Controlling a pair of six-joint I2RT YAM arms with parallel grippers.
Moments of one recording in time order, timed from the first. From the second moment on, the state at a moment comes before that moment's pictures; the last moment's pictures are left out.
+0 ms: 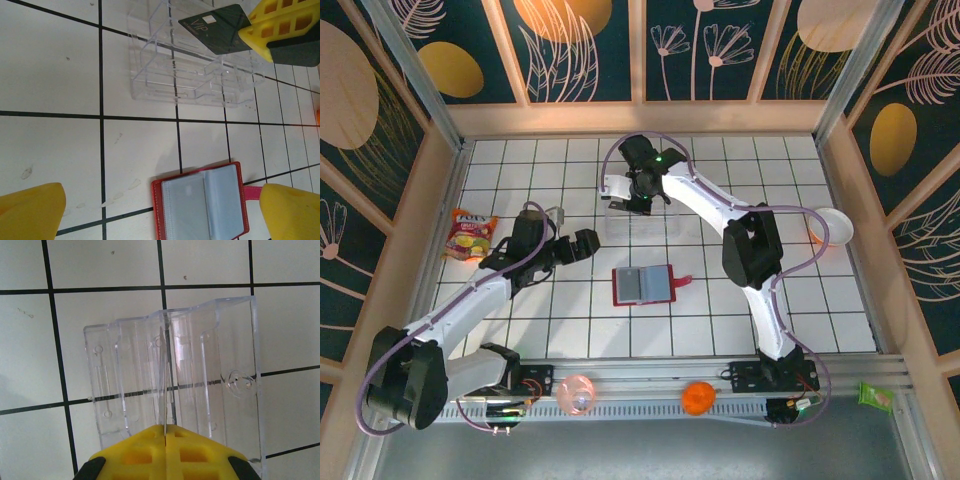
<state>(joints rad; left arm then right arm) -0.37 1.15 0.64 -0.21 0.28 -0.65 0.68 2.19 2.01 -0.92 -0.13 -0.89</state>
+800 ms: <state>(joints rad) -0.36 1.15 0.61 -0.19 0.28 -0.66 0.70 2.08 1.91 -0.87 -0.12 -0.91</state>
